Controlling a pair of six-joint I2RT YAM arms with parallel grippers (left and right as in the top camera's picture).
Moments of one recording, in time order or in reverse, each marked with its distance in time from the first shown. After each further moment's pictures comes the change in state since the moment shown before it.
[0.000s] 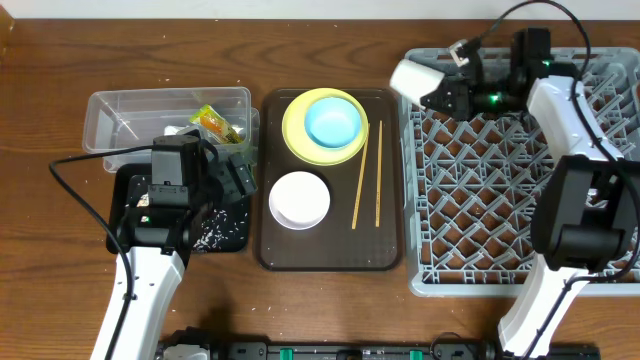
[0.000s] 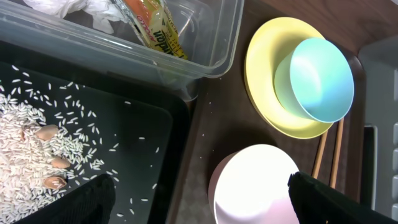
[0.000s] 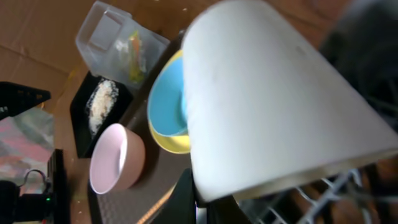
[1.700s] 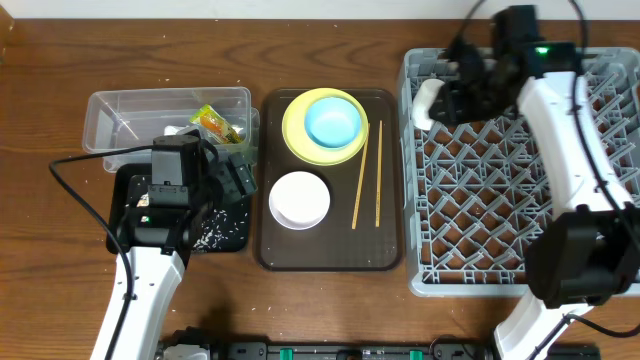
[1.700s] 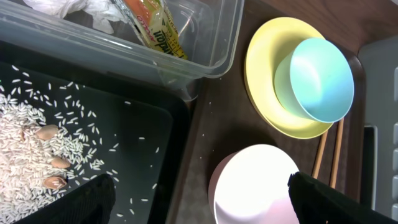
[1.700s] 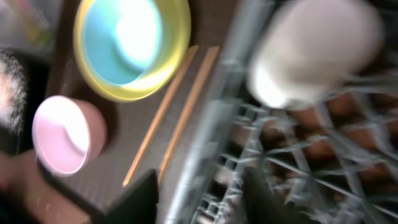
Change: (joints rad) left arm 0.000 0.000 0.000 0.000 0.000 0.000; right arm 0.184 -0.209 0.108 -0.324 0.601 0.275
